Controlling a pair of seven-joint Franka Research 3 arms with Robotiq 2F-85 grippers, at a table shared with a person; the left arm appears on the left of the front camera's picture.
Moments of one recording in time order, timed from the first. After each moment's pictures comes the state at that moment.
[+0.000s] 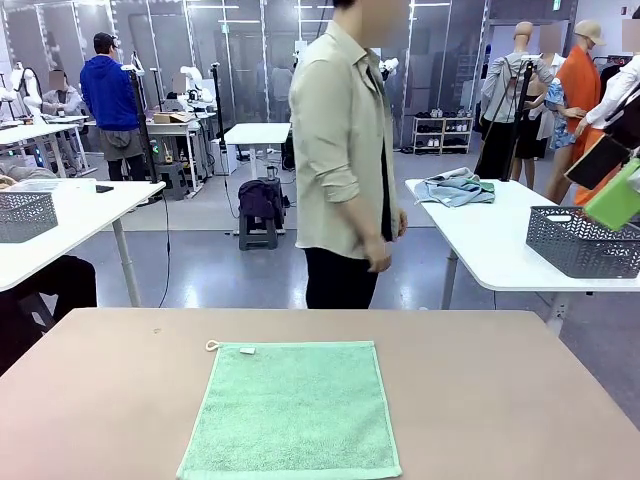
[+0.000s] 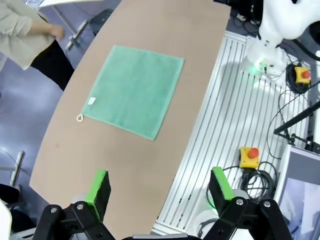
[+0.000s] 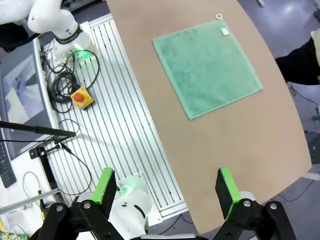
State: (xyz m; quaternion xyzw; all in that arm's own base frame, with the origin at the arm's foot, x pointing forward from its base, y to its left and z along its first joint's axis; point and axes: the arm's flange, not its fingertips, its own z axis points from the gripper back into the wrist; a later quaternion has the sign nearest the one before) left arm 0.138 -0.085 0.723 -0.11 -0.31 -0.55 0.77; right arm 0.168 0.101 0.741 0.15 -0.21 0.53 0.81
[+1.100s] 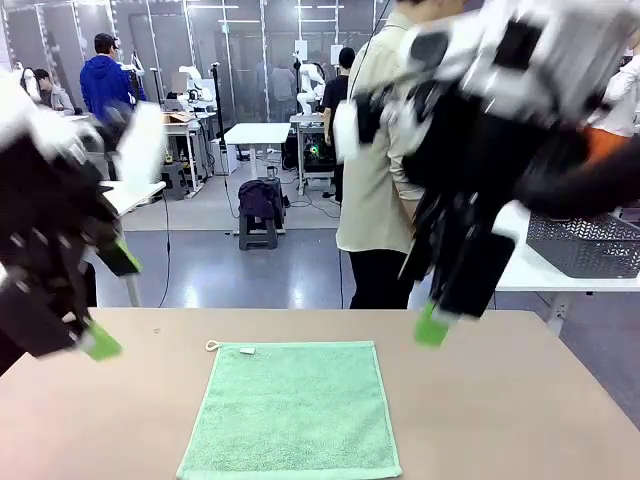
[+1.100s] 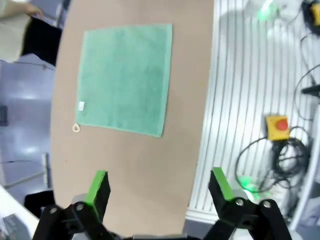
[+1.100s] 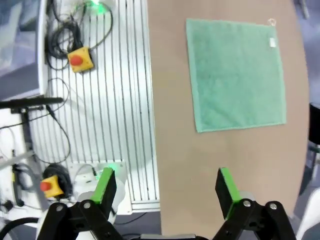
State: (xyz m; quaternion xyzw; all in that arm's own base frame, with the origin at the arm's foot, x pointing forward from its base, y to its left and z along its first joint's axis) left arm 0.168 -0.240 0.637 0.03 -0.21 -0.67 0.71; right arm 0.210 0.241 0.642 0.08 -0.10 0.68 0.73
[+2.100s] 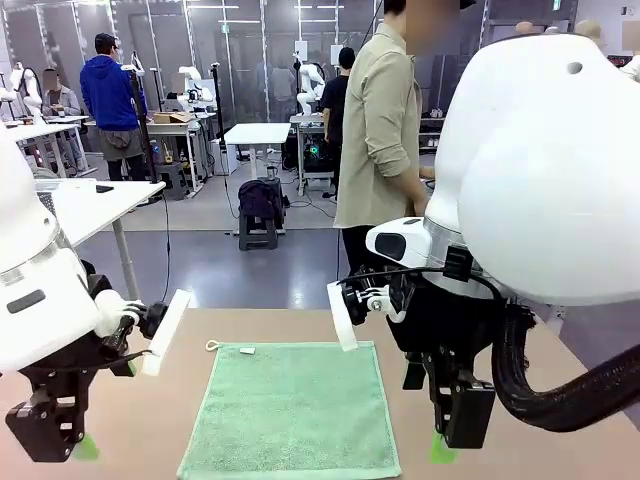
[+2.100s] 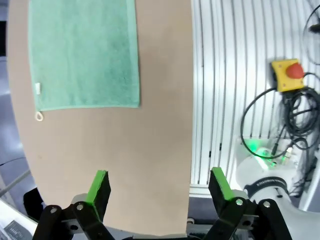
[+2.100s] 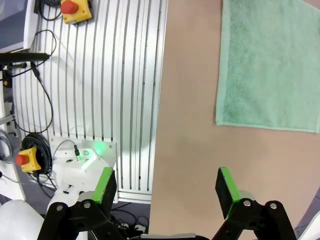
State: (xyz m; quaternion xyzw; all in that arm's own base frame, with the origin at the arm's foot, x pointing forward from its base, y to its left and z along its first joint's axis) left arm 0.193 -0.223 0.524 0.06 -0.11 -0.72 0.68; right arm 0.222 0.239 0.518 0.05 -0.03 0.72 0.69
